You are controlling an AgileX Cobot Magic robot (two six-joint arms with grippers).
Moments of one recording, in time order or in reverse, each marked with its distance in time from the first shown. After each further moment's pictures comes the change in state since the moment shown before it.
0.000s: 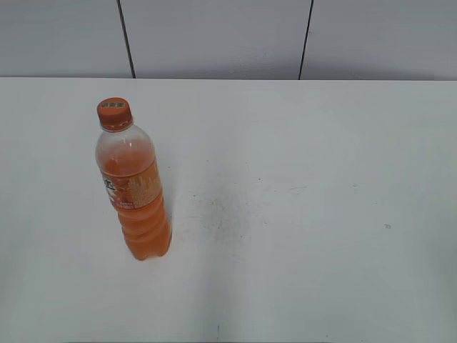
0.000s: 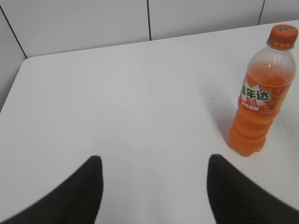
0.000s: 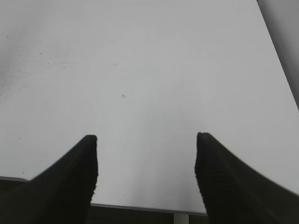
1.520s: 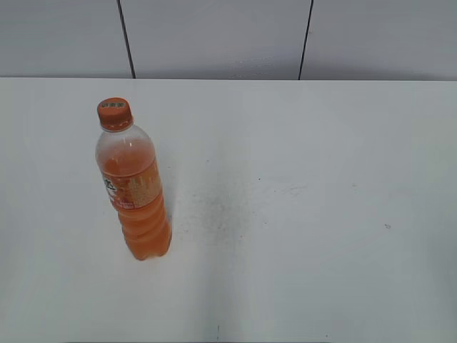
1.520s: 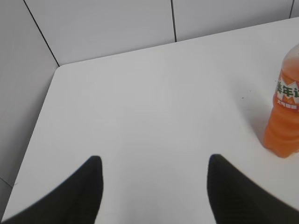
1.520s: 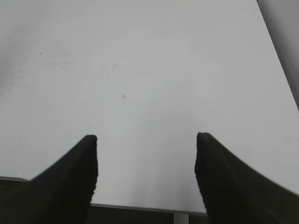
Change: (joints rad) left arm 0.000 0.000 0.000 0.111 -0.013 0.015; right arm 0.000 0.000 0.000 0.000 0.000 0.000
